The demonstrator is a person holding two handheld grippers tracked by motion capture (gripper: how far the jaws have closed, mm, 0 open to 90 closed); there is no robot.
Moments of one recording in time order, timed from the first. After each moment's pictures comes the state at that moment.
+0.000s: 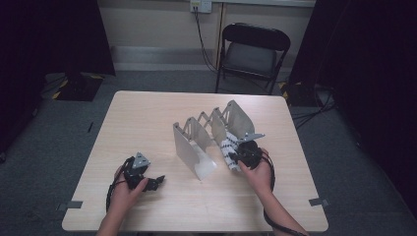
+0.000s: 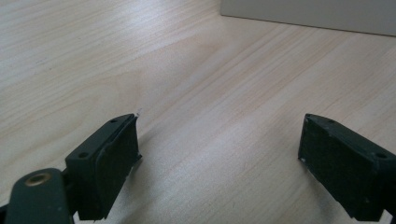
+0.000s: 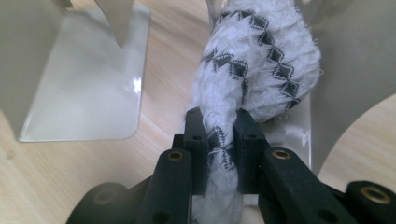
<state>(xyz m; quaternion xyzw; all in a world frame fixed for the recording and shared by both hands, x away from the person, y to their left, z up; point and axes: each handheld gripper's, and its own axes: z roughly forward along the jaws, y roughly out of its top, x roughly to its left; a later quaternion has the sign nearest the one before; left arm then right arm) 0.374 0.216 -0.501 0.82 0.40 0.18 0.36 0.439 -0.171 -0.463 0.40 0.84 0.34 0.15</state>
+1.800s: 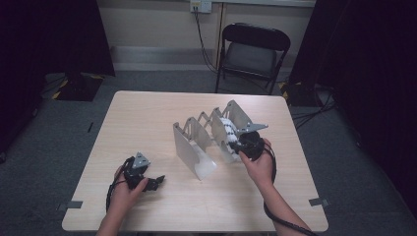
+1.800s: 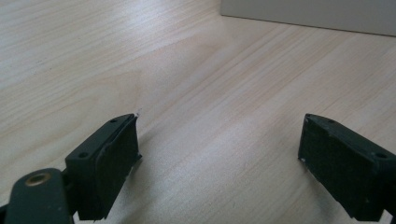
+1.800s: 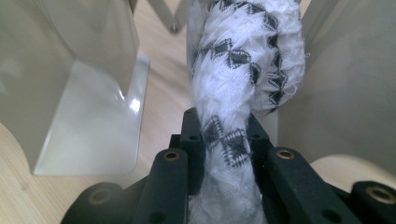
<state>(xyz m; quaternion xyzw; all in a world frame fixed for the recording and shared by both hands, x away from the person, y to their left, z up) 0.374 0.216 -0.501 0.82 0.40 0.17 0.36 0.445 -0.168 -0.427 0.38 0.83 0.36 0.18</state>
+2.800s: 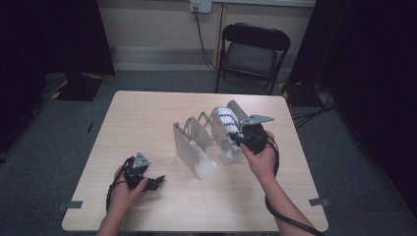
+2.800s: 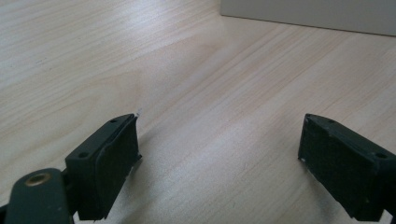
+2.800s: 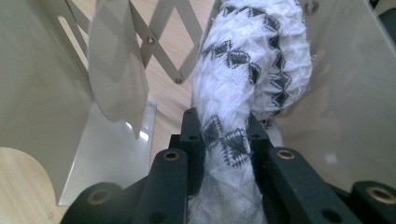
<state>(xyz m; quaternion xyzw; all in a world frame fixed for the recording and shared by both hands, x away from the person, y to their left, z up) 0.374 0.216 -0.501 0.82 0.40 0.17 0.36 0.446 -0.166 -0.381 0.37 0.81 0.40 0.20</state>
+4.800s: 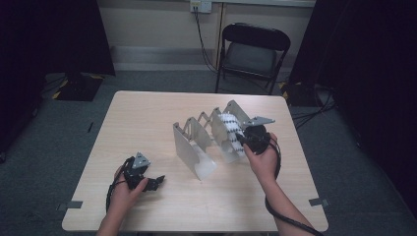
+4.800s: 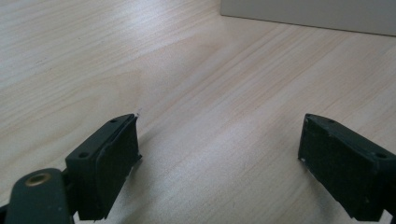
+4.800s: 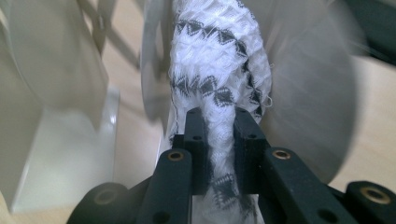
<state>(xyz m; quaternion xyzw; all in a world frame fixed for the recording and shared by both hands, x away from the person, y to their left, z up) 0.374 0.216 -0.501 0.82 0.40 0.18 0.36 0.448 -0.175 -0.384 0.41 0.80 0.37 0.24</state>
